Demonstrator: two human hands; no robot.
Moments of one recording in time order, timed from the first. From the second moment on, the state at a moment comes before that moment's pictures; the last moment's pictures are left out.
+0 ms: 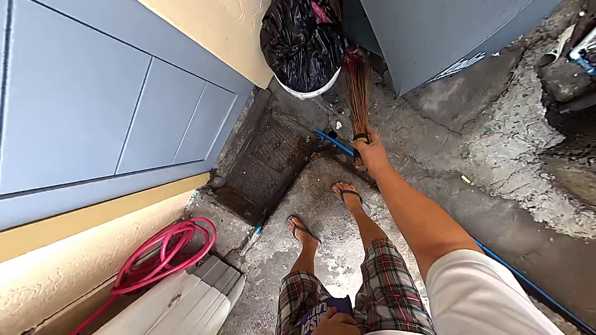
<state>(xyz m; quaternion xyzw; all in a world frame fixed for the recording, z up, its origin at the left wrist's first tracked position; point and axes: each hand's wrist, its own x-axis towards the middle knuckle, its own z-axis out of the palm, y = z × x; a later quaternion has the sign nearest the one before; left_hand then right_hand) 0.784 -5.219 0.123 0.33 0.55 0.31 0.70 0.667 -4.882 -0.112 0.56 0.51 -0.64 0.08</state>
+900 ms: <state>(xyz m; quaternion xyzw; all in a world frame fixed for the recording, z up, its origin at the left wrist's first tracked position) 0.780 -5.244 0.114 0.30 0.53 0.37 0.70 0.749 -5.014 -0.013 0.64 0.31 -0.70 0.06</state>
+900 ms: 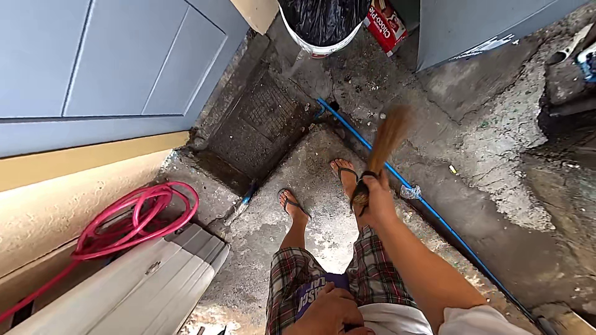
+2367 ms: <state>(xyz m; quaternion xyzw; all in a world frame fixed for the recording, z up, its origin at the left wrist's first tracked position) 0.750 -5.237 0.122 0.32 0.56 0.29 0.70 0.663 -4.875 -0.110 0.67 0.29 -0.69 0.01</state>
